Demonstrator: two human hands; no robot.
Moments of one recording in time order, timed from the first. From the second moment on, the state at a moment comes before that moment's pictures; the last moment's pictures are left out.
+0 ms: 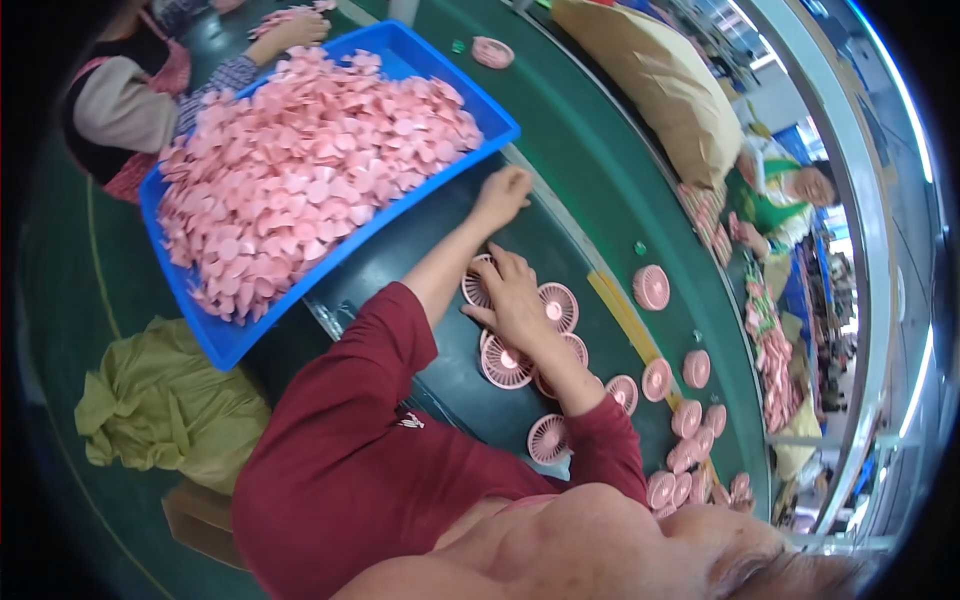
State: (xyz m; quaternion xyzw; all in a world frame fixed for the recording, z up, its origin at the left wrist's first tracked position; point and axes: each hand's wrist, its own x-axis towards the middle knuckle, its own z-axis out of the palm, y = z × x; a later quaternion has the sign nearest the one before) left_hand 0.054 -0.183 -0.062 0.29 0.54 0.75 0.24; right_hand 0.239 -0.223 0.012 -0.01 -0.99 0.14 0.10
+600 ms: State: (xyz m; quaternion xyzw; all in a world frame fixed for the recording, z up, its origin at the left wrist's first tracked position) left_hand 0.064 -0.178 -0.068 0.25 0.53 0.77 0.24; right_hand 0.235 -0.099 -0.029 -0.21 -0.95 0.01 0.25
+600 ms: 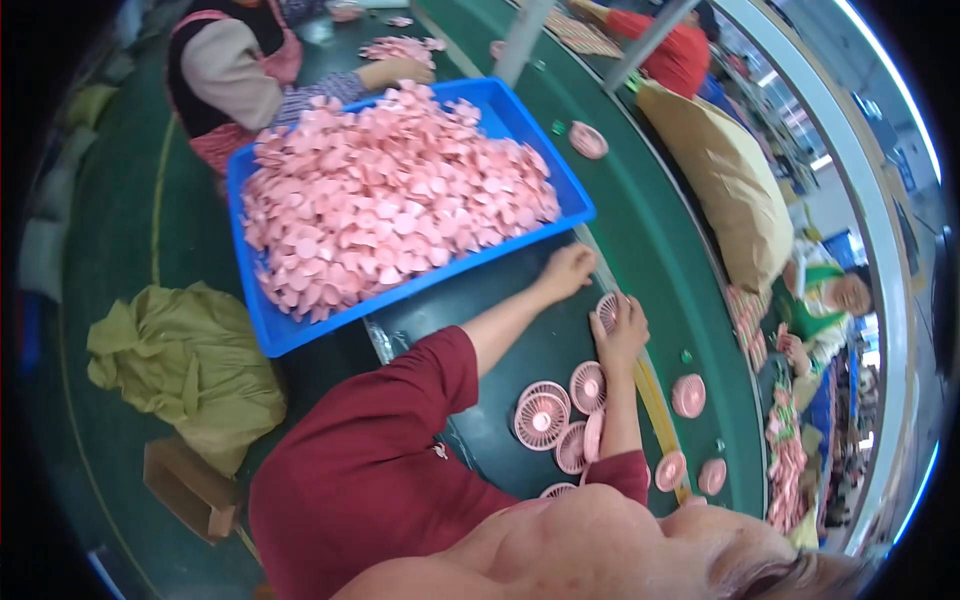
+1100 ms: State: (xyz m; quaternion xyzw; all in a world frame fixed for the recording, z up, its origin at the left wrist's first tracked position) left_hand 0.083 -0.192 -0.050 0.40 0.68 0.62 -0.01; right_hand 0.231 -0.099 -0.028 -0.20 -0.94 0.06 0.26
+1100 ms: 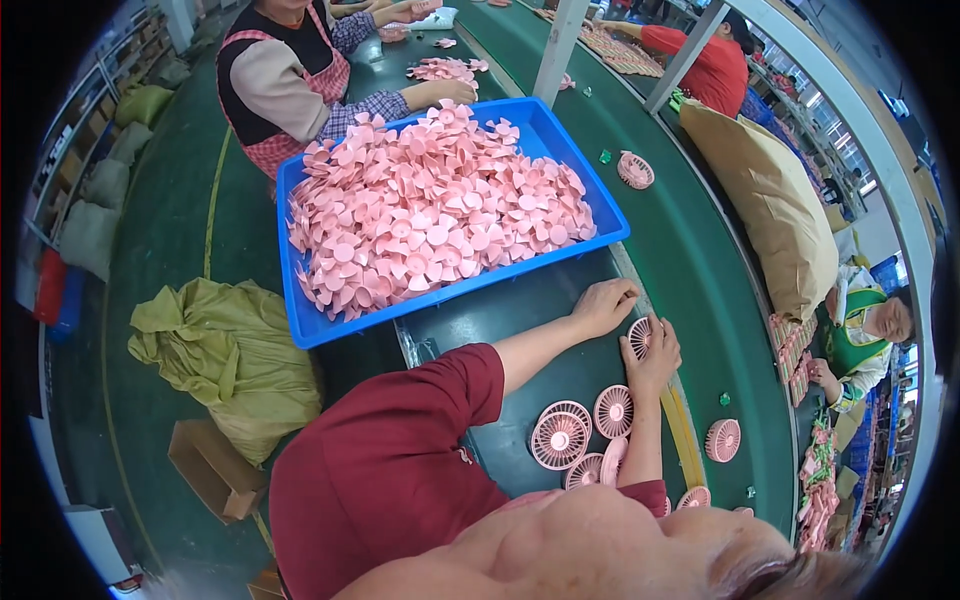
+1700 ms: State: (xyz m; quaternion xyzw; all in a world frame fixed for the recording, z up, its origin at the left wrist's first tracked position) left_hand 0.086 -0.193 -0.042 0.40 0.68 0.60 0.07; right_hand 0.234 -0.102 -0.022 -0.22 -0.94 0.06 0.25
